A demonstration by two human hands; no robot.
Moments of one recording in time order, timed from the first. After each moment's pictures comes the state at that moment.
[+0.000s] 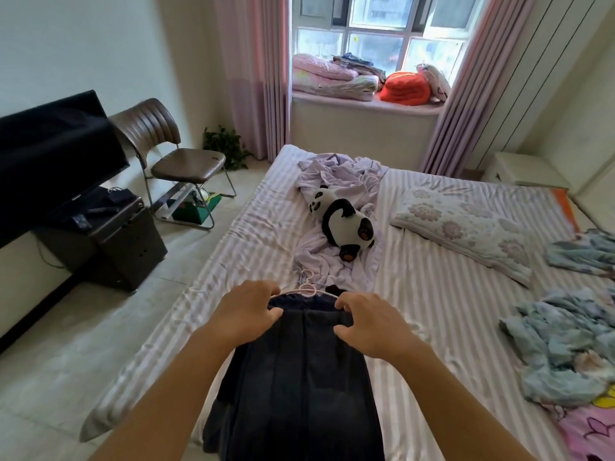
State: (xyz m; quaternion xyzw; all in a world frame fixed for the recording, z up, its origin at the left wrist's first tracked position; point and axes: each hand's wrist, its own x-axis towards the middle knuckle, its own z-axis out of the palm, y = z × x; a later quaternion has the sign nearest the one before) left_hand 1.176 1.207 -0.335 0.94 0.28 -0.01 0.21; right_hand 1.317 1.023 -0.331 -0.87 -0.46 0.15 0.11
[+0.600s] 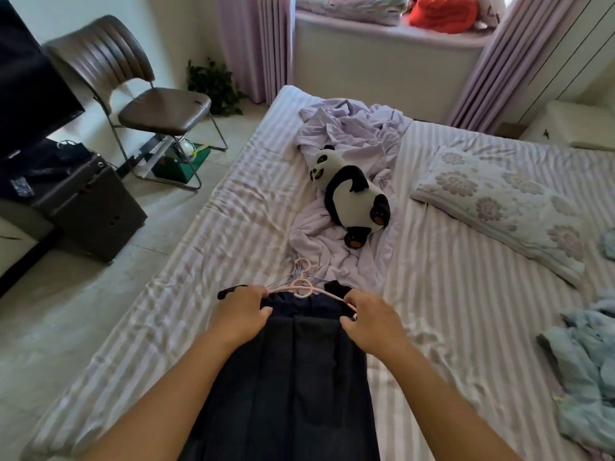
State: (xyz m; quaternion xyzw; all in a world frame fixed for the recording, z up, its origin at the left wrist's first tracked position) left_hand 1.343 1.325 -0.507 0.89 0.37 -0.09 0.26; right_hand 1.505 1.133 -0.500 -0.90 -0.37 0.21 0.13
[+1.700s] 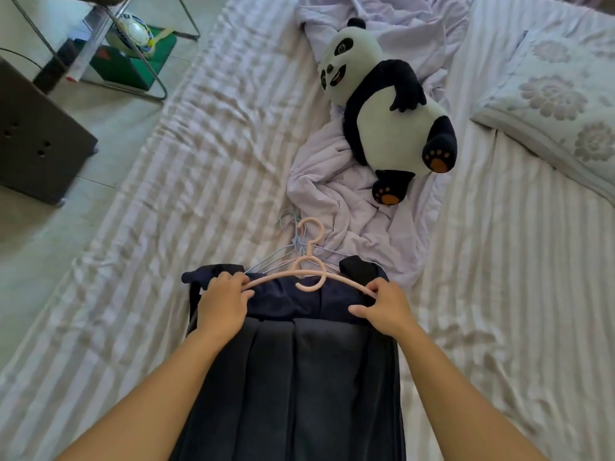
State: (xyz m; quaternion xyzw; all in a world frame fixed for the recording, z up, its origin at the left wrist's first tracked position) left_hand 1.413 1.422 -0.761 0.84 0.47 -0.13 0.26; right_hand 1.624 1.205 -0.776 -0.90 -0.21 0.36 0.13
